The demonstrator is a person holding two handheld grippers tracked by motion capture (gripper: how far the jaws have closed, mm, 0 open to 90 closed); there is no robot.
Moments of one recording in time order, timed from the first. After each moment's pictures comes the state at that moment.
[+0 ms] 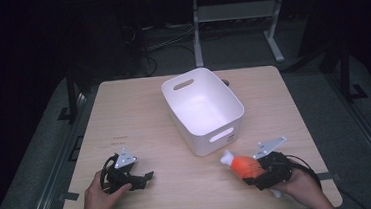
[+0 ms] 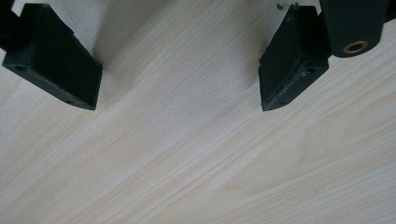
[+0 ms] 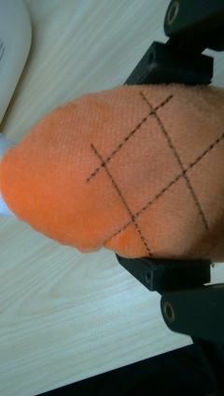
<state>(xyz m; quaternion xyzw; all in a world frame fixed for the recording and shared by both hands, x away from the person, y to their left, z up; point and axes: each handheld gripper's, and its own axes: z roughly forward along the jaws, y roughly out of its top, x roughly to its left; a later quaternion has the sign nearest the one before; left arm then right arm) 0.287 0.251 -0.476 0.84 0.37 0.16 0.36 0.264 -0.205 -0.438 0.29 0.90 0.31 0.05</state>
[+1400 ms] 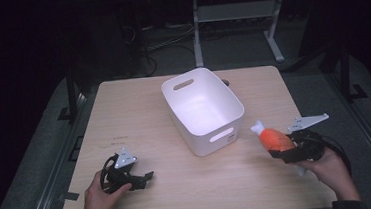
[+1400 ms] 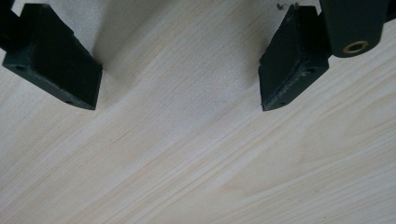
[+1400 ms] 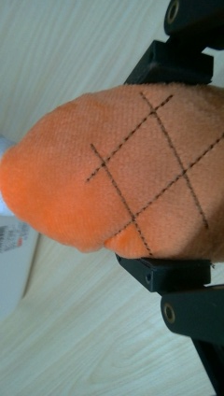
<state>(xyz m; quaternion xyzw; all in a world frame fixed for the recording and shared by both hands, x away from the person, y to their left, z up) 0.287 0.251 -0.475 0.84 0.37 0.16 0.36 0.293 -0.286 -0.404 0.39 0.85 0.34 0.11</state>
